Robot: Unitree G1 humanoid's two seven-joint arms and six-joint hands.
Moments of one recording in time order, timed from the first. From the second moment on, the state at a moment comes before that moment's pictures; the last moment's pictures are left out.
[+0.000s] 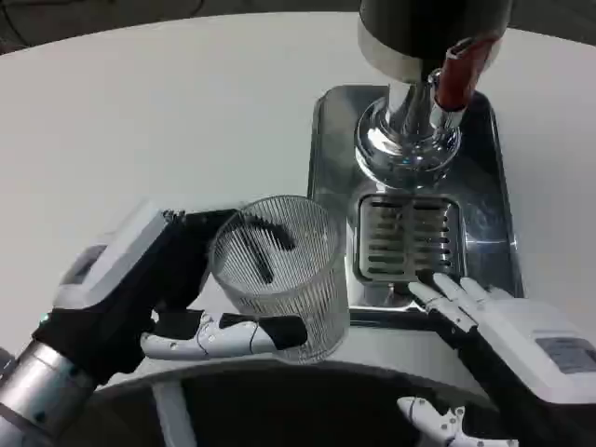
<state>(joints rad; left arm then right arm) -0.11 0.51 0.08 -0.17 0.25 -0.46 -0.22 0.20 -0.34 0.09 -0.76 -0.90 0.12 0.45</state>
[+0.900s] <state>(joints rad) -0.12 0.51 0.08 -0.14 0.25 -0.46 -0.22 0.18 -0.34 0.09 -0.75 -0.90 0.13 0.45</state>
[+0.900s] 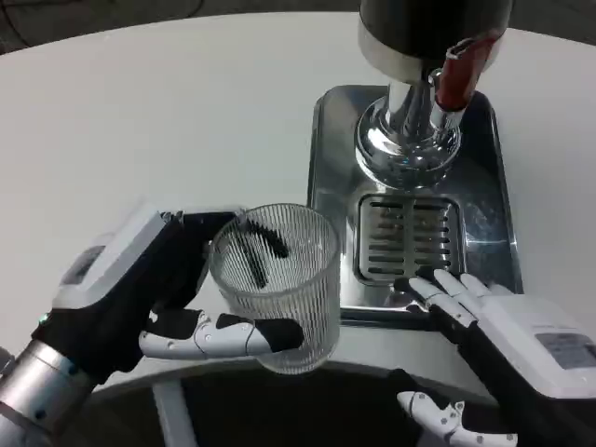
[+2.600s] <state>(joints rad) -0.55 0.46 -0.05 0.30 0.47 -0.48 -0.02 0.29 -0.36 -0.01 -0.84 -0.82 0.13 0.45</state>
